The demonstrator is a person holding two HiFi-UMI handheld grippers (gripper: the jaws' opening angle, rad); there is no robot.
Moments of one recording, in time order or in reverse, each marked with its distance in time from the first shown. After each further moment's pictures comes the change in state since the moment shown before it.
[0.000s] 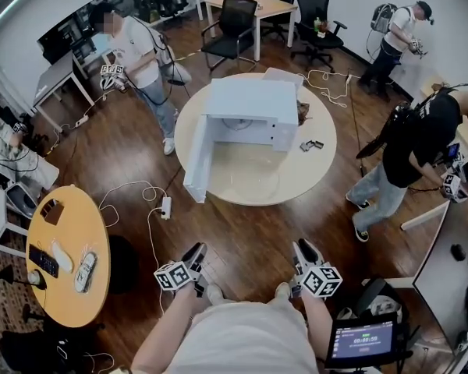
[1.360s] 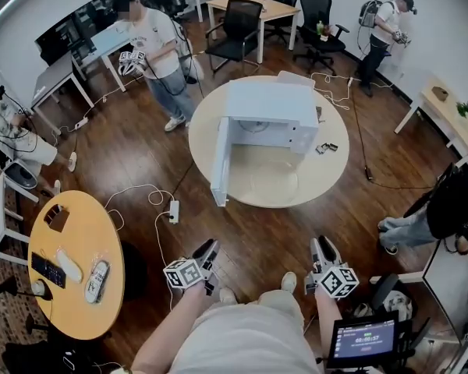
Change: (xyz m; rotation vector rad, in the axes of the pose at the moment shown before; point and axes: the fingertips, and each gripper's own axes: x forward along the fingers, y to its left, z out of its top) left arm -0.024 0.032 0.061 0.037 0.026 -0.120; right arm 0.022 0.058 0.004 -0.006 -0.157 -0.057
